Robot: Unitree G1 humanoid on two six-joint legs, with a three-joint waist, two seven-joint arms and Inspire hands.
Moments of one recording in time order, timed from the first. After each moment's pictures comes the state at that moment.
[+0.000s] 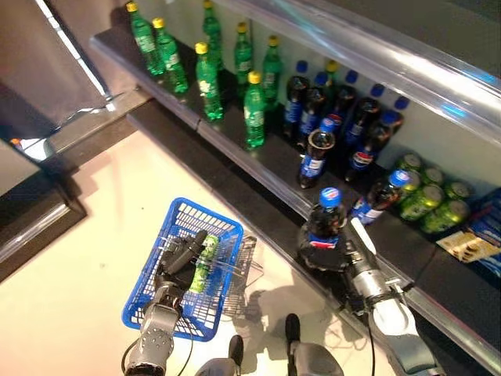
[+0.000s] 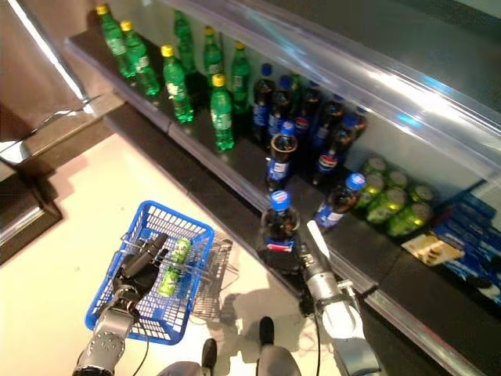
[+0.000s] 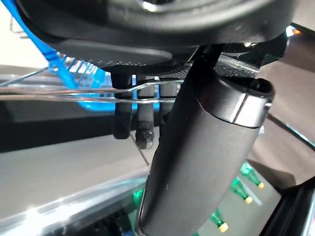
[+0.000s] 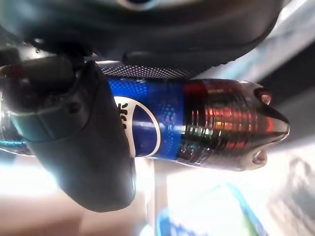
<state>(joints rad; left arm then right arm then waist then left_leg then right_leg) 0.00 0.23 0.04 0.35 -1.12 0.01 -0.09 0.08 -0.41 0.27 -0.02 0.14 -0.24 0.03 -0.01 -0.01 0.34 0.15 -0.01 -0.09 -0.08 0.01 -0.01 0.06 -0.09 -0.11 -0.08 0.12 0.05</state>
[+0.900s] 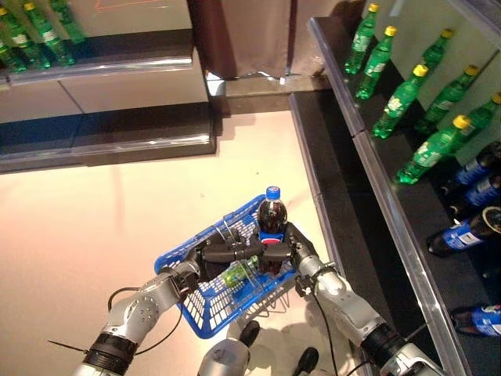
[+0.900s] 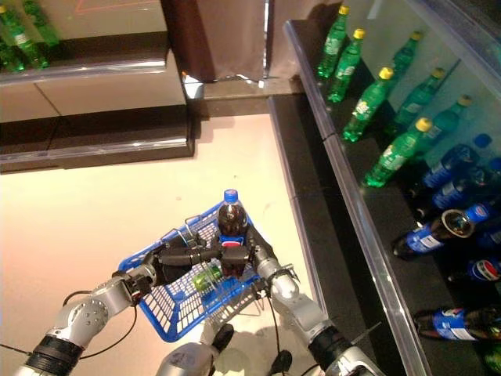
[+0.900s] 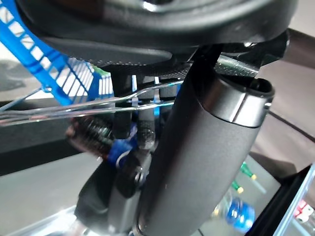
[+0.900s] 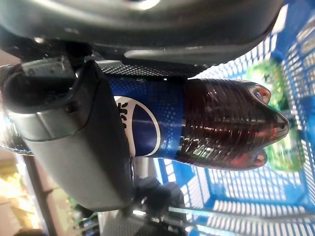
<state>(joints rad) -0.13 0.54 -0.23 0.09 -1.08 0.48 -0.19 -0.29 -0.29 0.58 0.38 0.48 -0.07 -0.09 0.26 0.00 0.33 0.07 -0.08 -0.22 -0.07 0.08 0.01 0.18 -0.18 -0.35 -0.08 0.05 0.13</state>
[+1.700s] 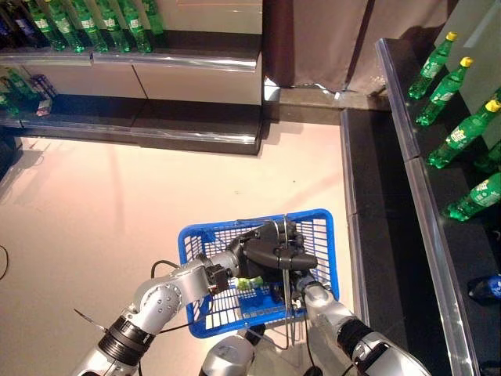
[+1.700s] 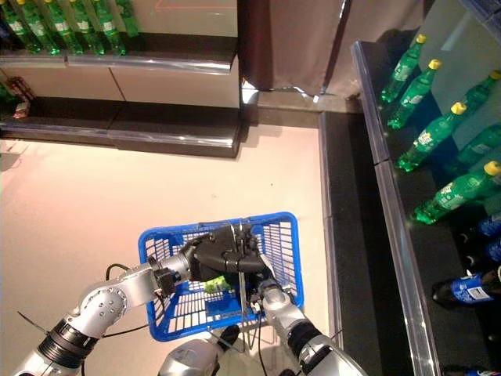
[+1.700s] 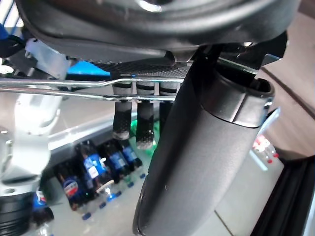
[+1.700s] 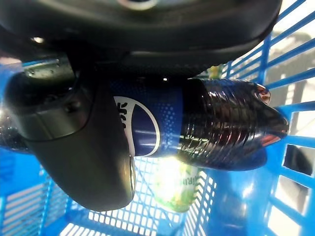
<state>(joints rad) -0.24 0.52 -0.41 -0.18 -1.26 0.54 -0.16 -0.42 -0.12 0.58 0.97 0.34 -0.06 -0.17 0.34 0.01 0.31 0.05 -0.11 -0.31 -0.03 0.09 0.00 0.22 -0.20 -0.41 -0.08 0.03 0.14</state>
